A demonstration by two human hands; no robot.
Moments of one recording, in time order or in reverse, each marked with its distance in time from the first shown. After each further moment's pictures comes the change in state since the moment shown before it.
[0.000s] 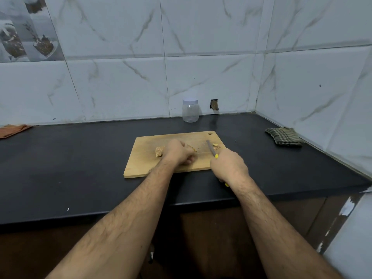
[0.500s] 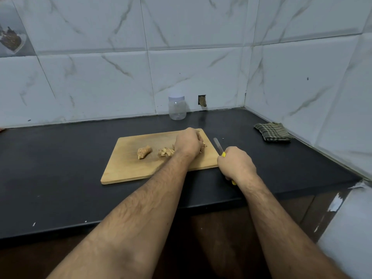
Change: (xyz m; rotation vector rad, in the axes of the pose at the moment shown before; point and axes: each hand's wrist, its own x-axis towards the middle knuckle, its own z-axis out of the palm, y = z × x) left_hand 0.023 0.046 0.067 0.421 0.131 0.293; right_hand 0.031 0.052 -0.014 0.053 0.001 0.102
